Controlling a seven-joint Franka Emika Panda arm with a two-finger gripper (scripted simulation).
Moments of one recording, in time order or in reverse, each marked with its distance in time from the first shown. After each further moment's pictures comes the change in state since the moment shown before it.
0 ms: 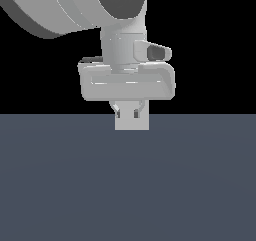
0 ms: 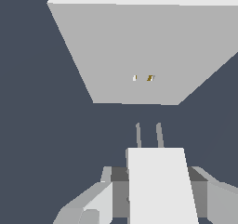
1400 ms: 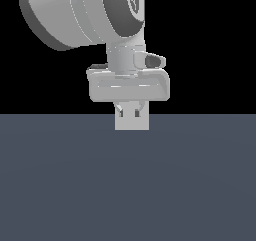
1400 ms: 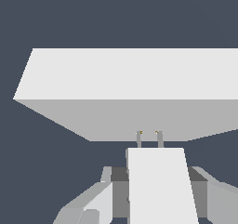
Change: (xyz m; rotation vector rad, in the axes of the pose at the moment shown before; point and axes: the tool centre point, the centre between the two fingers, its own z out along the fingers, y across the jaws) arm 0.040 -0.001 0.015 -0.012 -0.004 0.022
